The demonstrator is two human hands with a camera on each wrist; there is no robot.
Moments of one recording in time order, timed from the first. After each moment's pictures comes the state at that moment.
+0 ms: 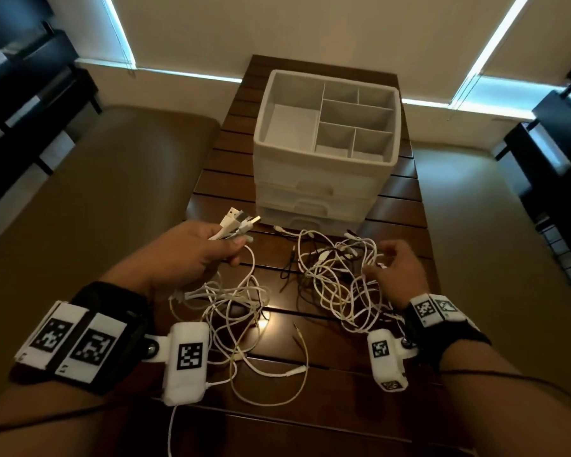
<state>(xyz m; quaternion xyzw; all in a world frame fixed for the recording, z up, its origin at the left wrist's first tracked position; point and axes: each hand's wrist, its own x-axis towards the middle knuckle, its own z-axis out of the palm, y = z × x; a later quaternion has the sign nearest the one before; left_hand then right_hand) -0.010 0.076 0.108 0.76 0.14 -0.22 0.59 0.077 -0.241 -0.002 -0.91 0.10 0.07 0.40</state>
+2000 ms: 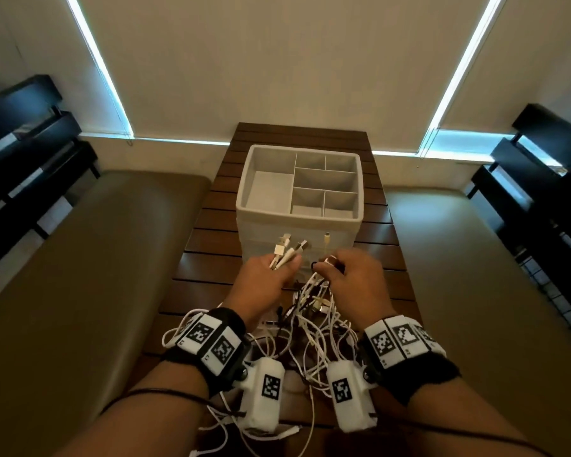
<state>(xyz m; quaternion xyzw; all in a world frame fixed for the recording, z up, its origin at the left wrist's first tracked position) 0.054 -0.025 0.090 0.76 0.11 -0.04 0.64 0.077 -0.181 0.096 -0.92 -0.06 -0.03 0.39</state>
